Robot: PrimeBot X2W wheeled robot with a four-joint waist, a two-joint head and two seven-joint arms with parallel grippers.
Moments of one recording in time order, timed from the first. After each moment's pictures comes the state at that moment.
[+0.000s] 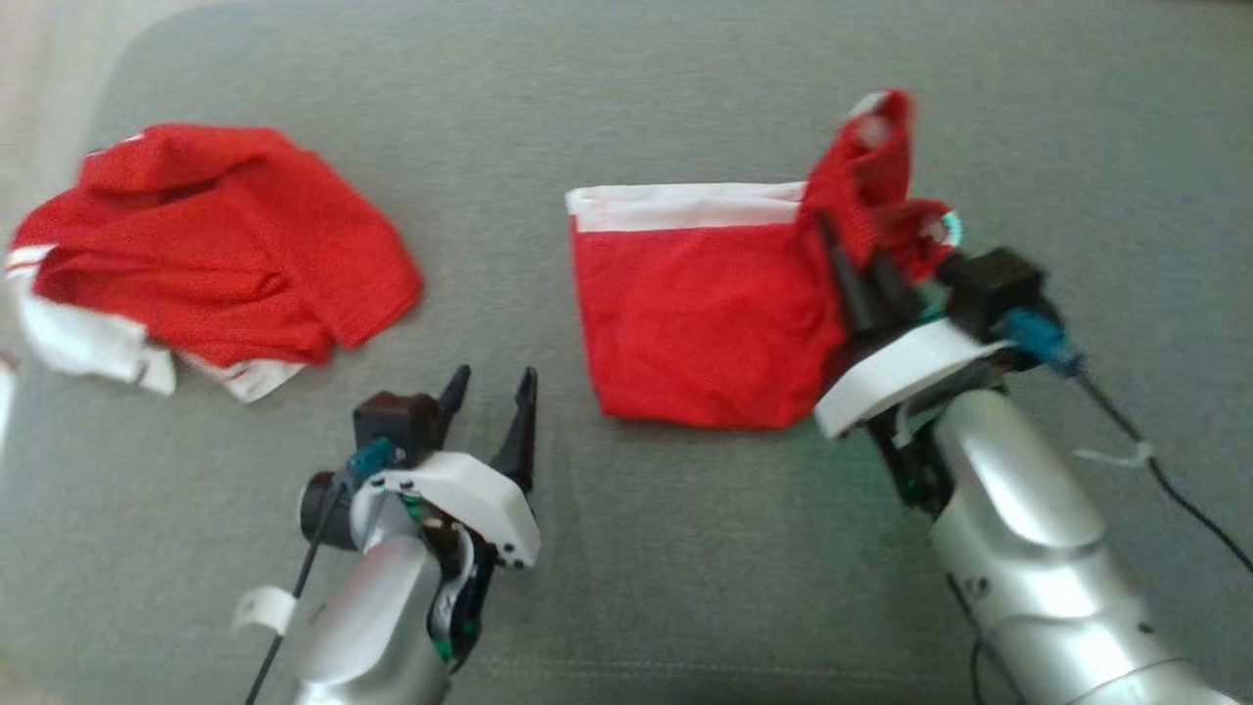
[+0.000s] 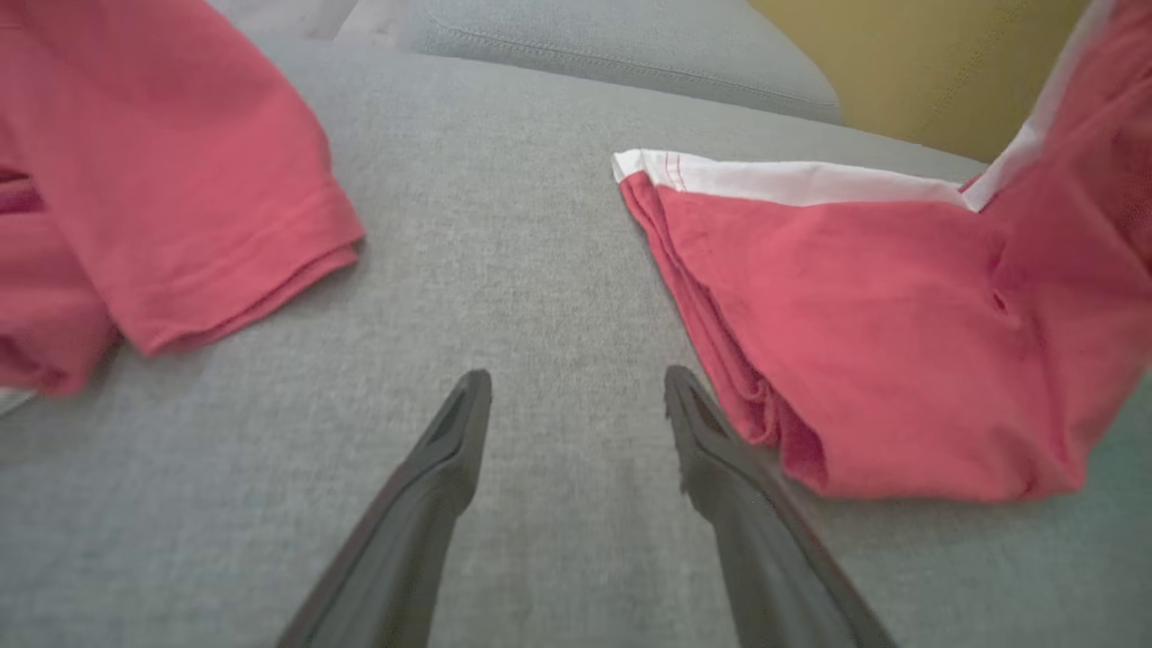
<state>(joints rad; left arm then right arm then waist) -0.39 0.04 -0.47 0.67 -0.42 0.05 -0.26 -0.56 -0.07 0.34 0.65 0.30 0.12 -0.26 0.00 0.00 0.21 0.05</state>
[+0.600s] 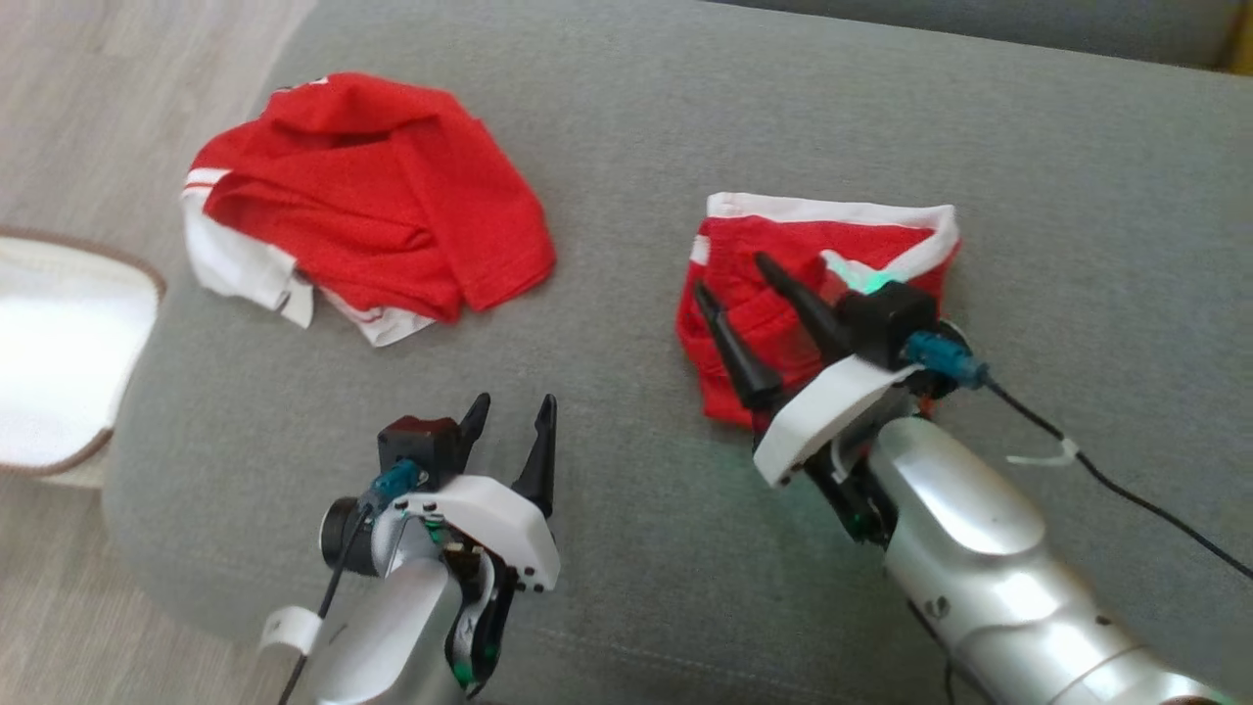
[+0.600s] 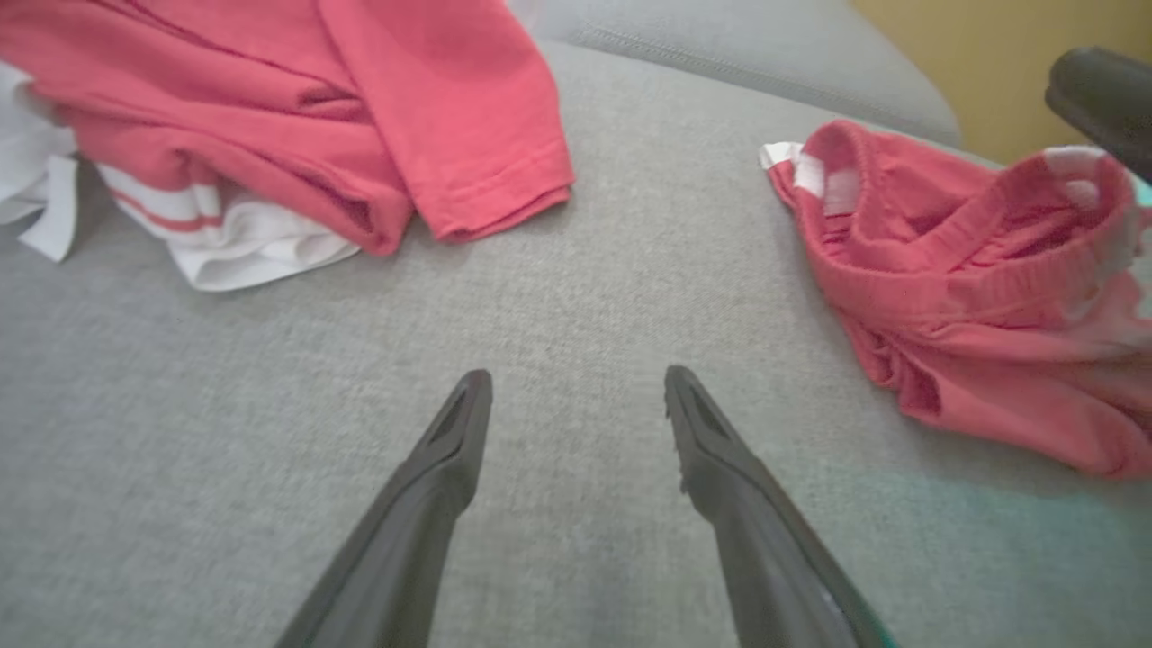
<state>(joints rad) -0.35 0.04 -0.57 0.64 -0.49 0.10 -0.26 -0.61 -0.07 0.65 0.75 0.48 0.12 -0.25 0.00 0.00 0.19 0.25</state>
